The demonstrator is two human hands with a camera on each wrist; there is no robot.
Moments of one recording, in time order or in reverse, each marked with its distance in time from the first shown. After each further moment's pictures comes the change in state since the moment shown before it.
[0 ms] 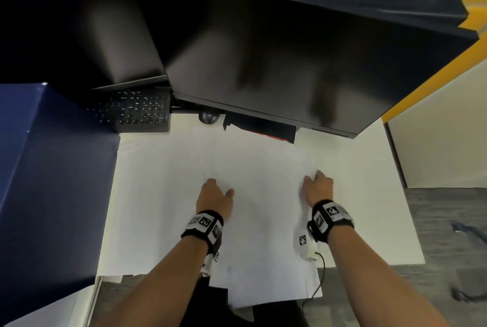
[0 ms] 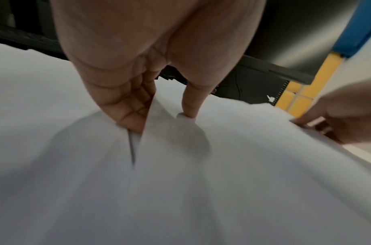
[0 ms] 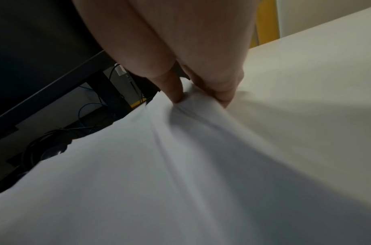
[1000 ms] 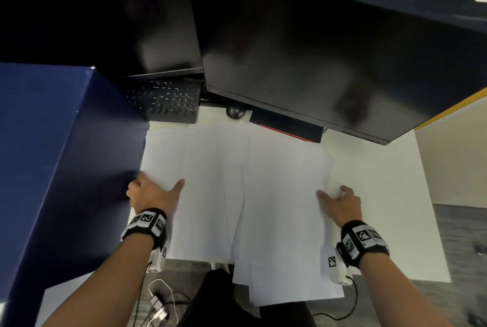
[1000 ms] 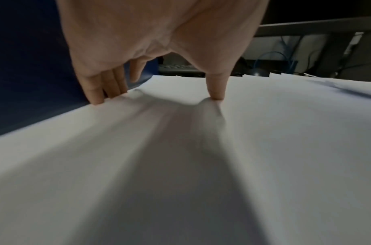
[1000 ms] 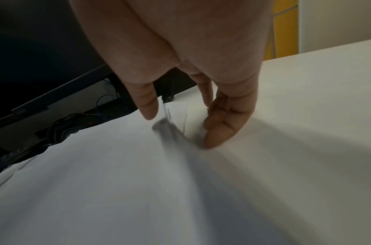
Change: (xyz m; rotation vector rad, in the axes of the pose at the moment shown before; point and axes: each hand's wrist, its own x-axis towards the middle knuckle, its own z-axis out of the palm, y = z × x) left_hand 0.030 -0.134 -0.114 0.056 0.469 -0.324; right_hand -0.031 0.014 -0.009 -0.092 -0.078 0.054
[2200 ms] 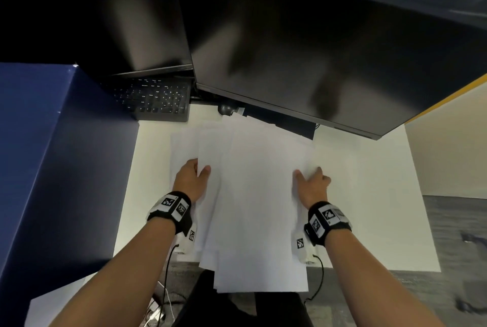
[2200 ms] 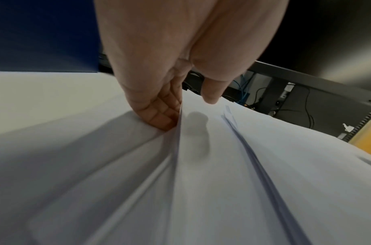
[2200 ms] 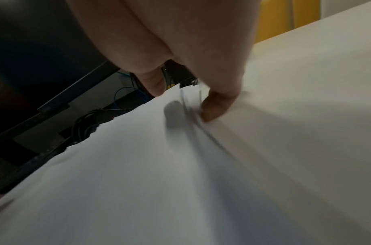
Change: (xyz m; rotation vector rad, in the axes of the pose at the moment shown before) left_hand -0.033 0.074 0.027 -0.354 -0.410 0.303; right_hand -0.015 -0.053 0.042 0.114 0.009 -0.029
